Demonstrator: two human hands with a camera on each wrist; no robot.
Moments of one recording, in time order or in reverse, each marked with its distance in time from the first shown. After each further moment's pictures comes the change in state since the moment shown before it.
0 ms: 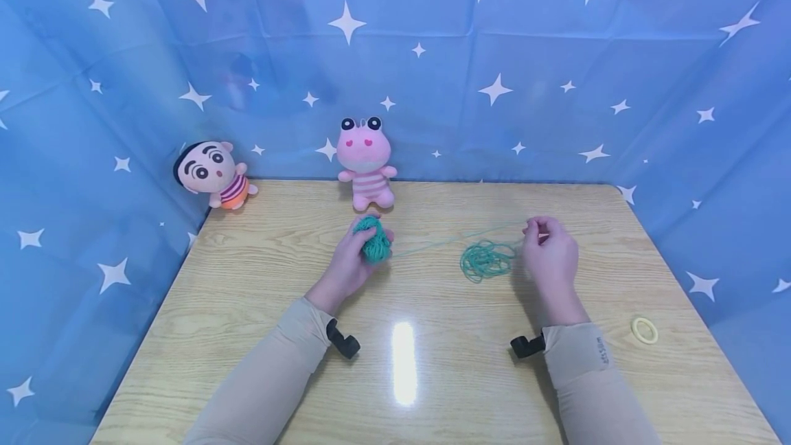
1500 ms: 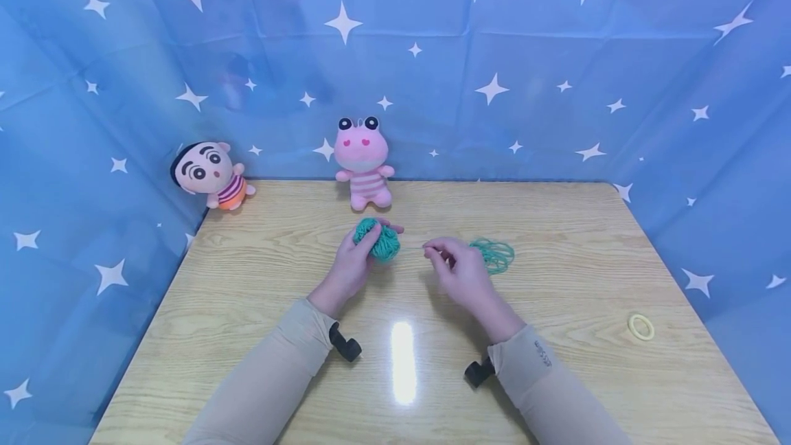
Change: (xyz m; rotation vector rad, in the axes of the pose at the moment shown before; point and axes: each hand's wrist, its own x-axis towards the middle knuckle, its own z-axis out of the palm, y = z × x) left_hand -0.002 -0.006 0.010 0.201 0.046 0.112; right_hand -0.070 -0.074 0.068 0.221 -0.346 -0.502
